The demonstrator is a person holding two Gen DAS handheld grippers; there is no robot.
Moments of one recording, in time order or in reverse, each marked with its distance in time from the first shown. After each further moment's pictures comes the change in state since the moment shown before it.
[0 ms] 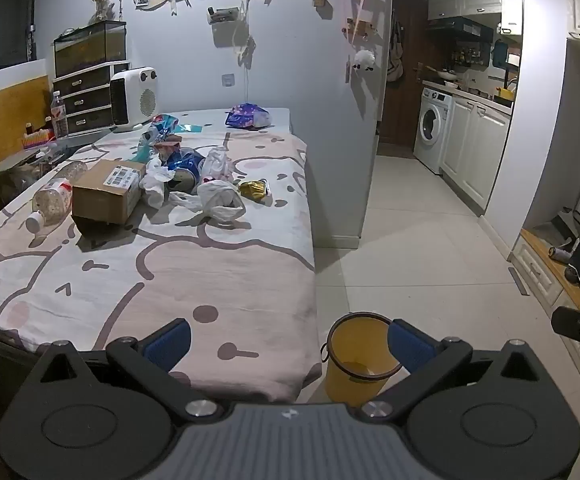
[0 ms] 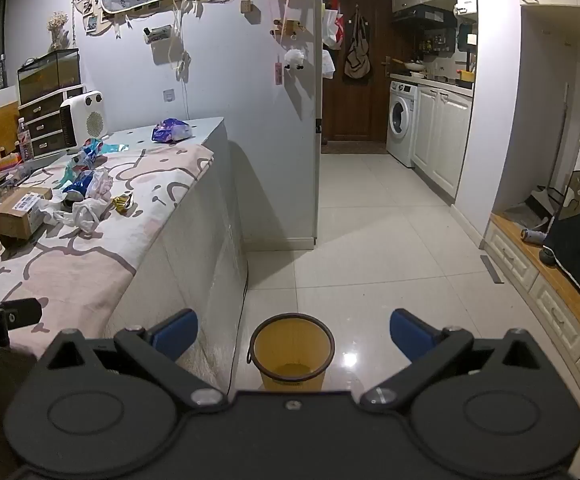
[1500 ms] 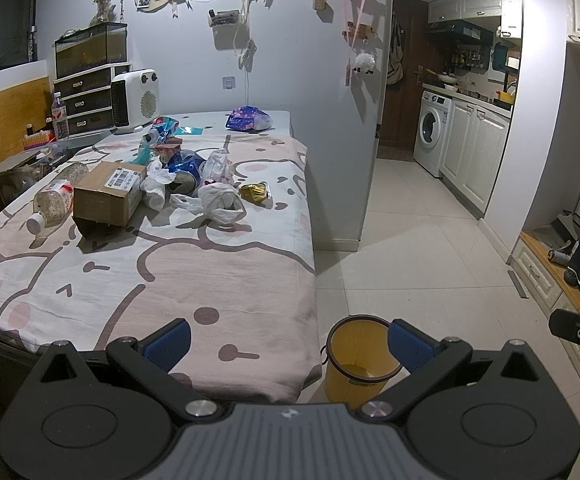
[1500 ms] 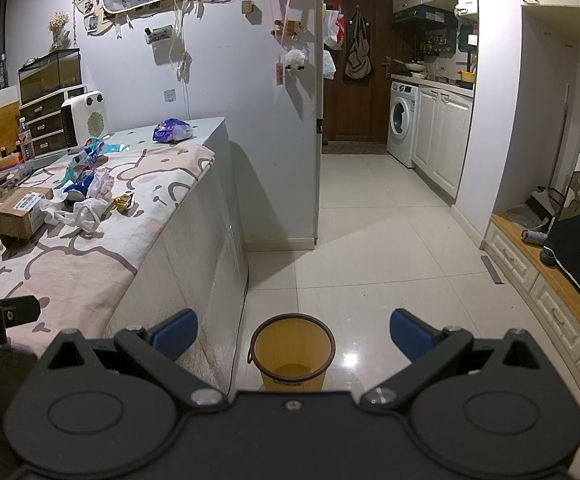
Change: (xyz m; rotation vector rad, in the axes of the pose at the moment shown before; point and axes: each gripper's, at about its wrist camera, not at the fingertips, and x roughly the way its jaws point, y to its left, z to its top) left arm 0.000 0.000 0.000 -0.005 -0.005 -0.004; right arm 0.000 0.001 -0.001 0.001 -0.005 0.002
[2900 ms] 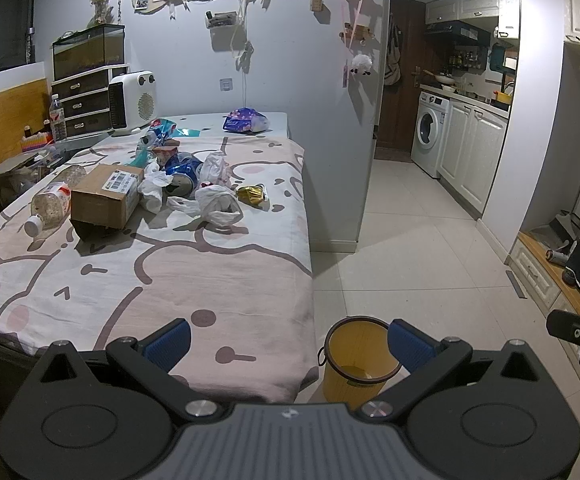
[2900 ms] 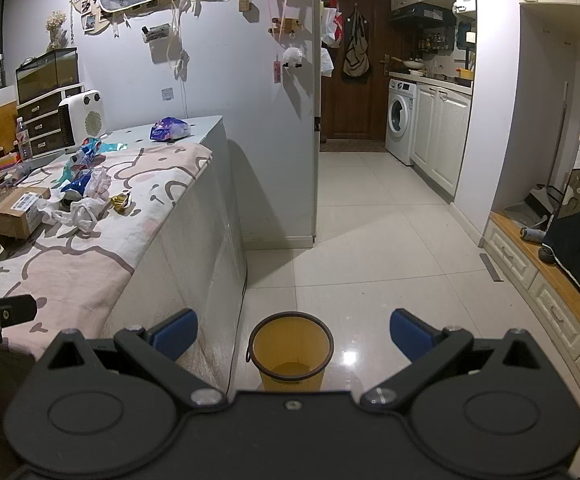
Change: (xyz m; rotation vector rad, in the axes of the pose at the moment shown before) left arm 0.000 0.000 0.000 0.000 -0.003 0.000; right arm 0.002 0.000 -0.001 0.003 0.002 -0.003
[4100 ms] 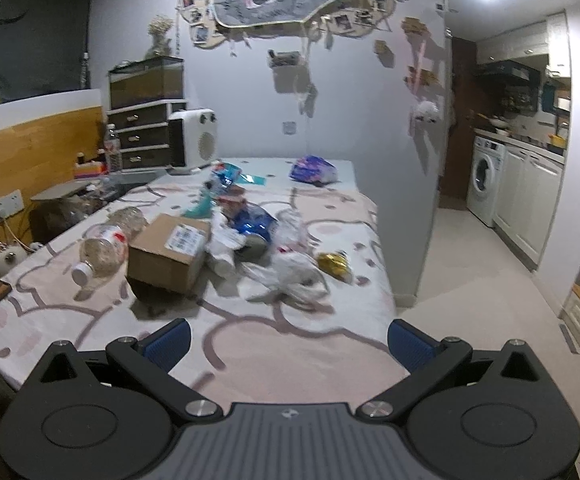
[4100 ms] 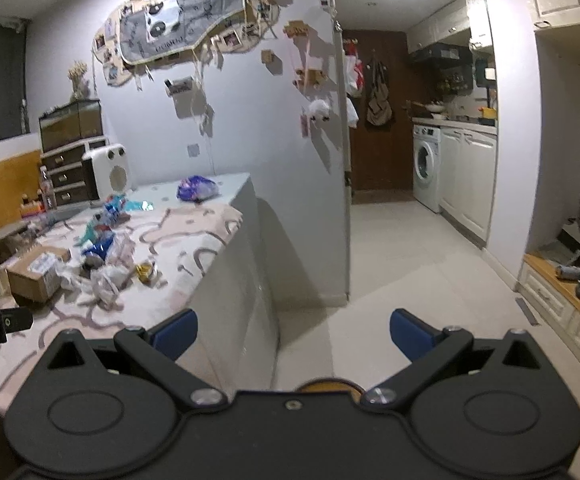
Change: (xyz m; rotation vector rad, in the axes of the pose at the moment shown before) left arm 0.039 0.053 0.051 -0.059 -0.149 0.174; right arm 0.044 0.019 0.043 0.025 -0.193 0.113
